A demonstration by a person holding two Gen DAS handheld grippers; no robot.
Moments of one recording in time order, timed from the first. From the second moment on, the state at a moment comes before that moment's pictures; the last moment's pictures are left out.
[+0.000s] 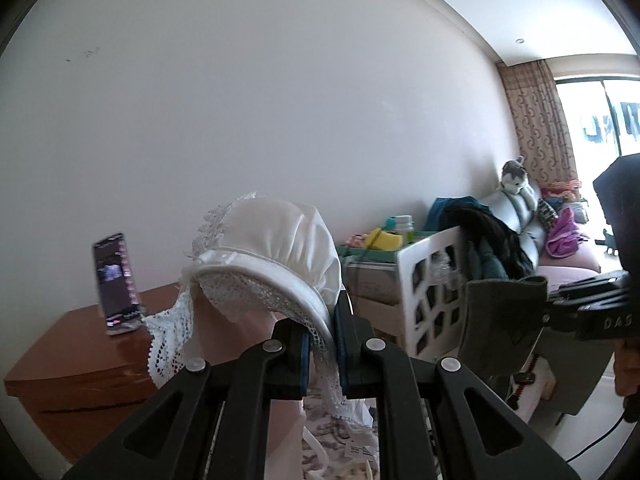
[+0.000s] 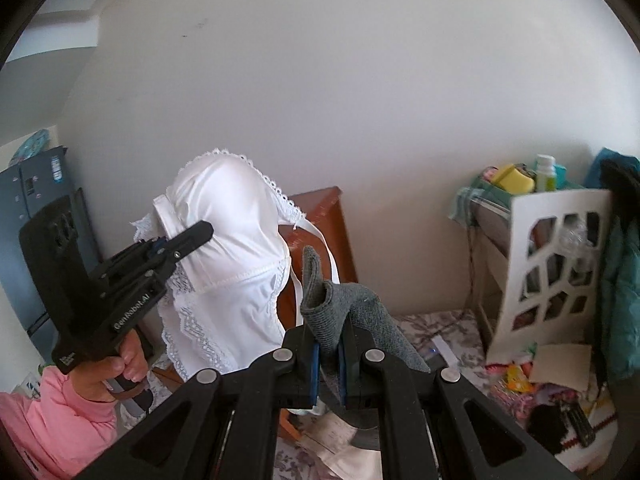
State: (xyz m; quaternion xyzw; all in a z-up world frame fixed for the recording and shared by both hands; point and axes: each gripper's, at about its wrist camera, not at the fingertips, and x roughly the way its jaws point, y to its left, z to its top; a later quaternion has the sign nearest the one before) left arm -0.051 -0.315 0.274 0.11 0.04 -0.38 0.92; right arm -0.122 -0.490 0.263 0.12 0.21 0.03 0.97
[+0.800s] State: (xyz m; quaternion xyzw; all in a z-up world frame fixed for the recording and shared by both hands) left arm -0.015 -0.415 0.170 0.12 0.17 -0.42 0.88; right arm -0.102 -0.573 0.156 0.18 0.33 -0.05 0.93
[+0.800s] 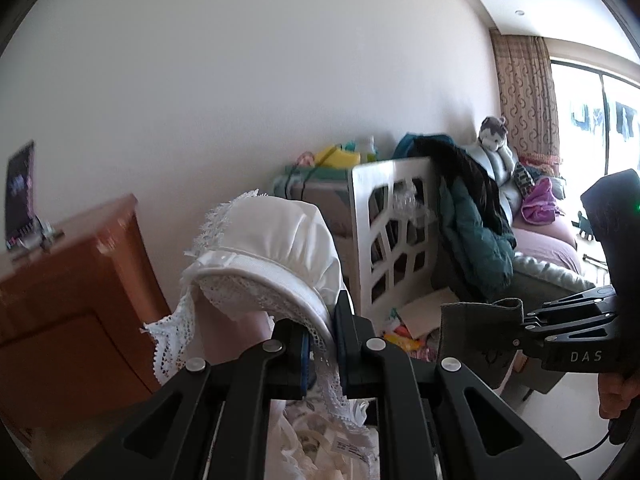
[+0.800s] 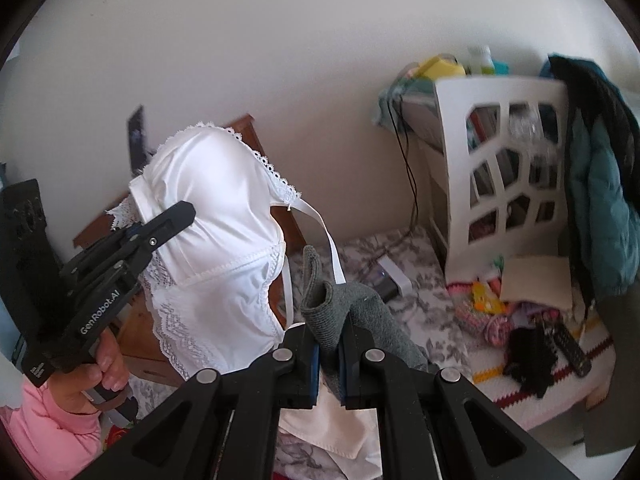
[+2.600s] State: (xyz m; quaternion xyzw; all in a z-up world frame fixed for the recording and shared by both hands) left arm 0.017 -0.380 -0.052 0.22 0.44 -0.31 0.81; right arm -0.026 -0.533 -0.100 0.22 0.59 -0.07 0.78
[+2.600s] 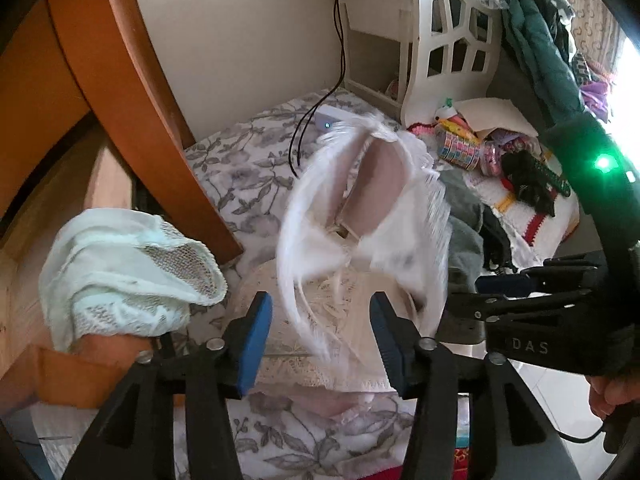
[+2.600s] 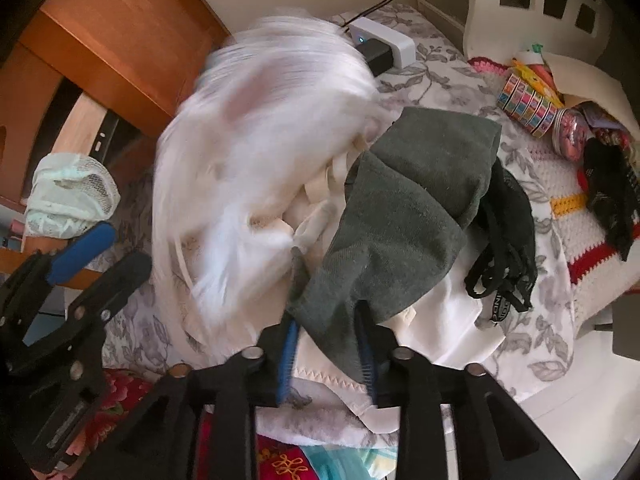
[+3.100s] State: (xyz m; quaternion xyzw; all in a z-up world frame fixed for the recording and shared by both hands) left arm -0.006 -0.345 0.016 0.15 0.41 -0.38 0.82; right arm -0.043 -0.530 -0.050 0.19 0.56 -0.09 0.80
